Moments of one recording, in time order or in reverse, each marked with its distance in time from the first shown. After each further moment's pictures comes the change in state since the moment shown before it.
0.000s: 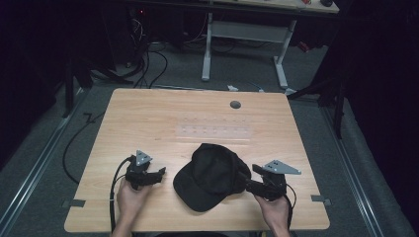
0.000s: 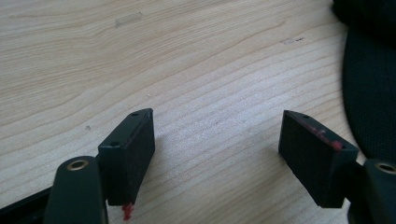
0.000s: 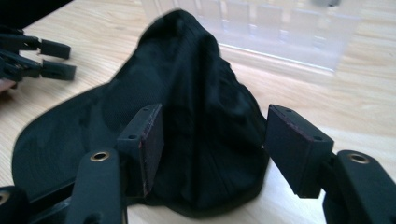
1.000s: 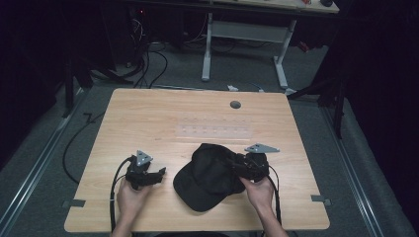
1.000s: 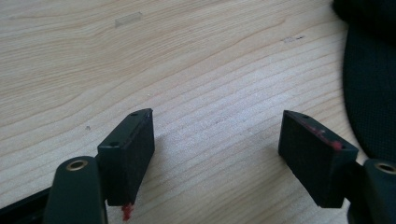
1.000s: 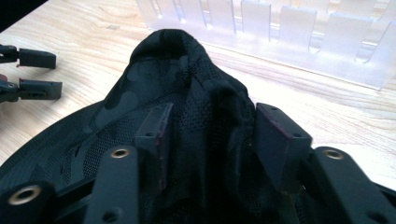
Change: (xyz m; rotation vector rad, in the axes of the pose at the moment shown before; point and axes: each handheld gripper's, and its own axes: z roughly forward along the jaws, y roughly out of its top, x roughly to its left) left arm -0.001 0.000 0.000 0.001 0.006 0.009; right arm 0.001 0.031 0.054 0.095 0.017 0.029
